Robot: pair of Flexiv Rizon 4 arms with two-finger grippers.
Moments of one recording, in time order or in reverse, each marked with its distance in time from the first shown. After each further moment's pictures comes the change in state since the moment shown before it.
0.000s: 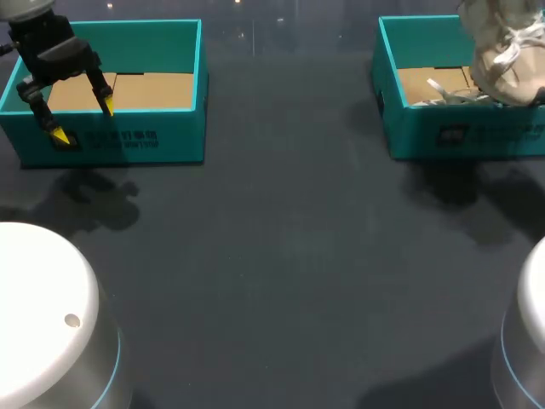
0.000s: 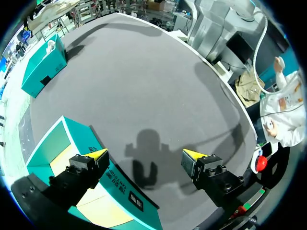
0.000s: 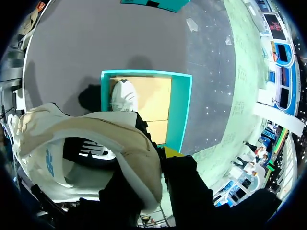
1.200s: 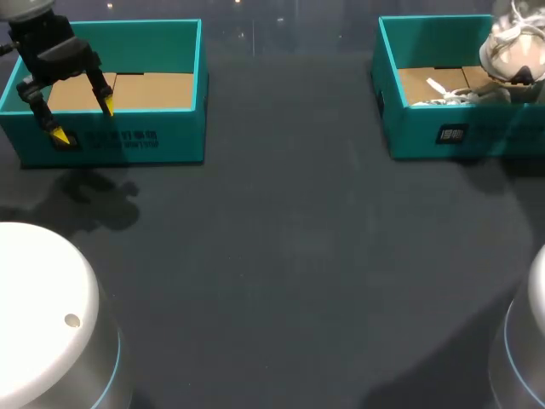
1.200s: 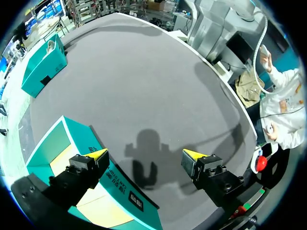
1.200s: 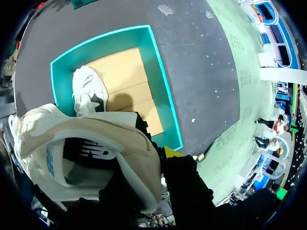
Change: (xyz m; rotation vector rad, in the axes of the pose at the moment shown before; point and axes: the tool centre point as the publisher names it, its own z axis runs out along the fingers) left arm 0.000 0.000 0.000 0.000 0.000 0.000; right arm -0.055 -0.100 0.133 -0.012 0.136 0.367
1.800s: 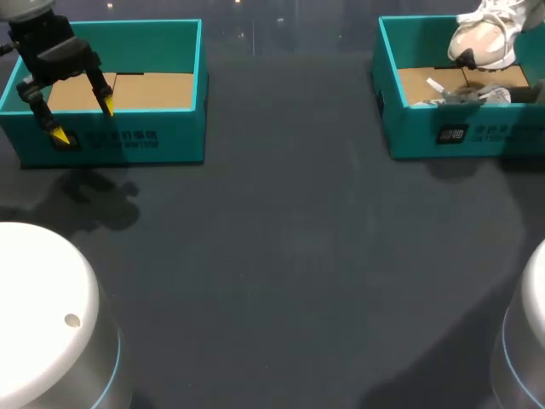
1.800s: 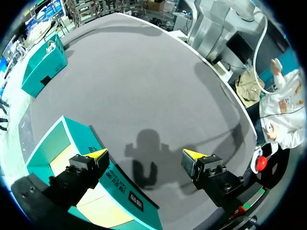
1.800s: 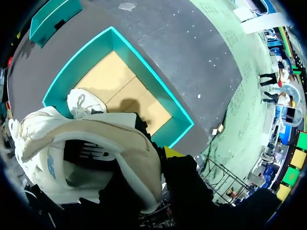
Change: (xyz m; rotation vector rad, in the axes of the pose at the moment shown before) left arm 0.000 0.000 0.000 0.000 0.000 0.000; right arm 0.011 -0.016 0.001 0.067 0.073 0.410
